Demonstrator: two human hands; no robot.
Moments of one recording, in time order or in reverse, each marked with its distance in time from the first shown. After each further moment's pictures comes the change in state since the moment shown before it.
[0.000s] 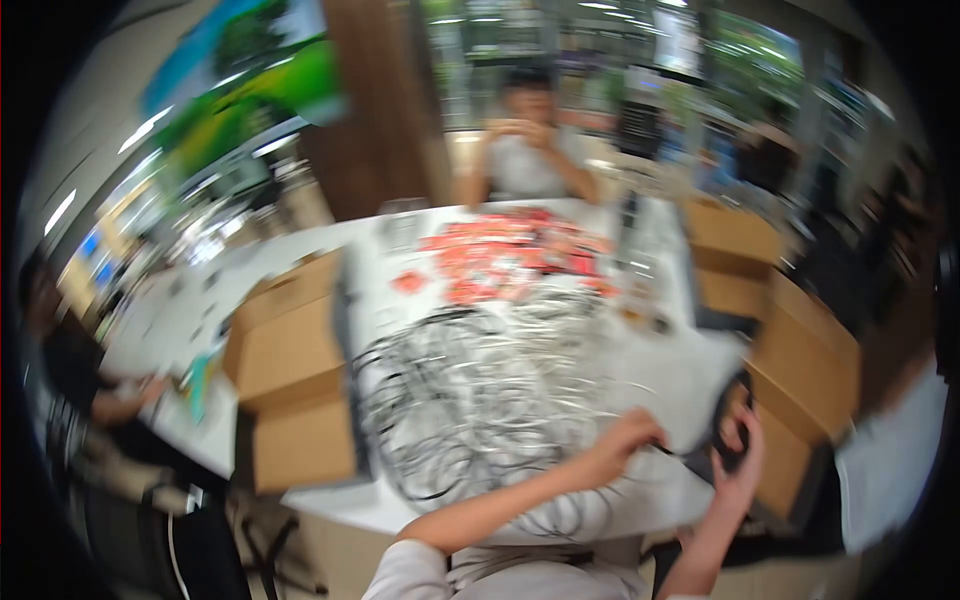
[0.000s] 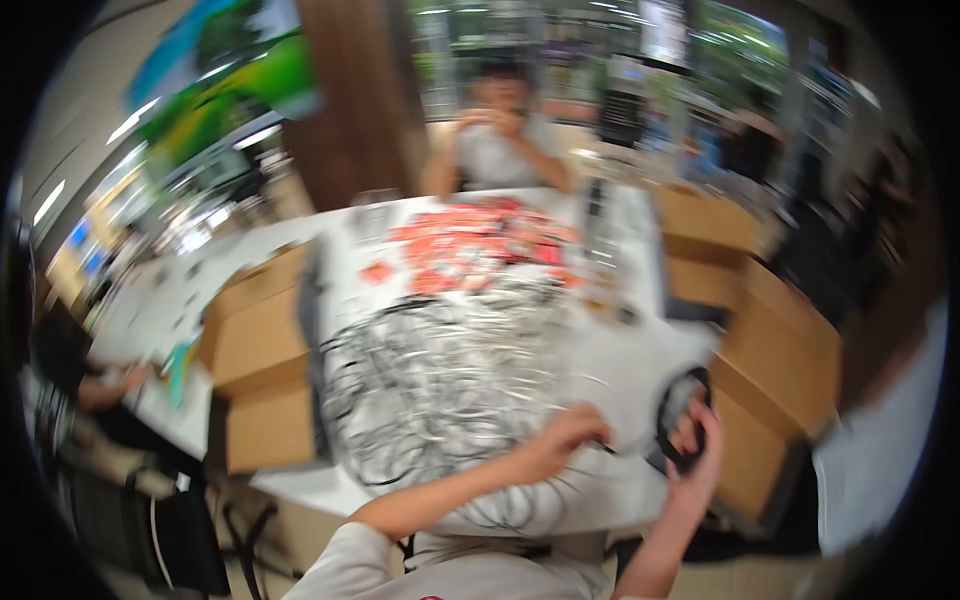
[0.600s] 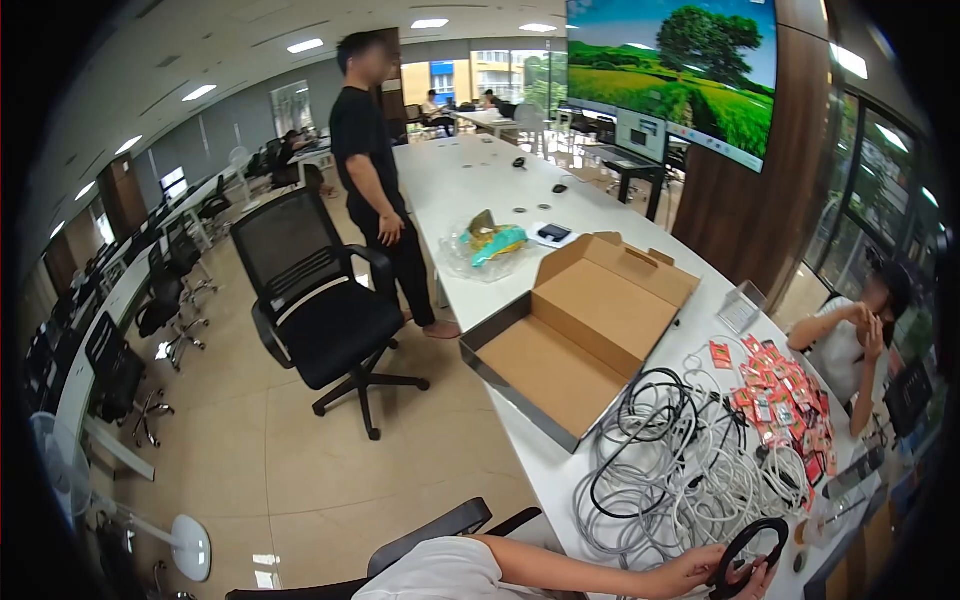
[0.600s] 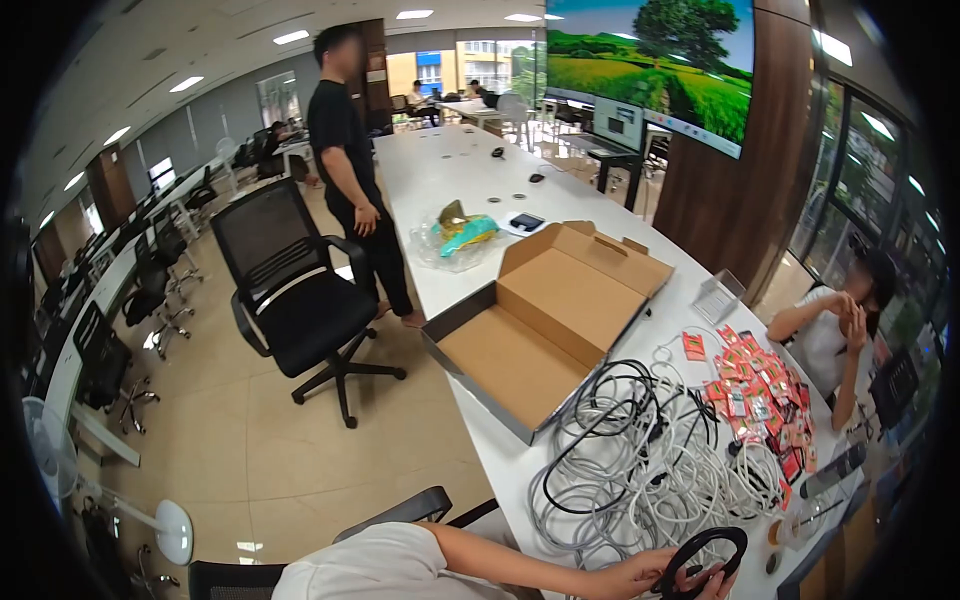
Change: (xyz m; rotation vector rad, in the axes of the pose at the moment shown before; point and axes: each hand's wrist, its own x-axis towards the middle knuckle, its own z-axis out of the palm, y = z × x) left_hand -0.078 0.036 -0.009 -0.114 0.796 0.053; right_hand -0.017 0.145 0.063 -0.910 -0.445 -0.343
